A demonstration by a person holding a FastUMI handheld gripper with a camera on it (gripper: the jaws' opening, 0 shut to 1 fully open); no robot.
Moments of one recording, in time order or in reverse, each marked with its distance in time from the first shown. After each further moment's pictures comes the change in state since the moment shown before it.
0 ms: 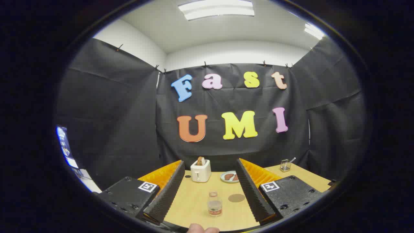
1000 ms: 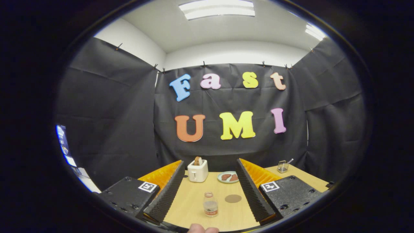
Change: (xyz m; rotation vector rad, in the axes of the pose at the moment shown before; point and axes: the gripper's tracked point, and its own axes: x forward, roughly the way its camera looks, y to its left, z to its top) arm 0.002 -0.013 0.000 -0.017 0.010 -0.021
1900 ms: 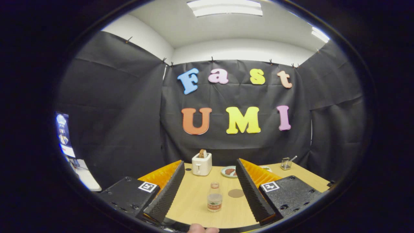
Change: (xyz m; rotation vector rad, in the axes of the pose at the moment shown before) arm -0.008 0.026 -0.066 -0.064 0.053 0.044
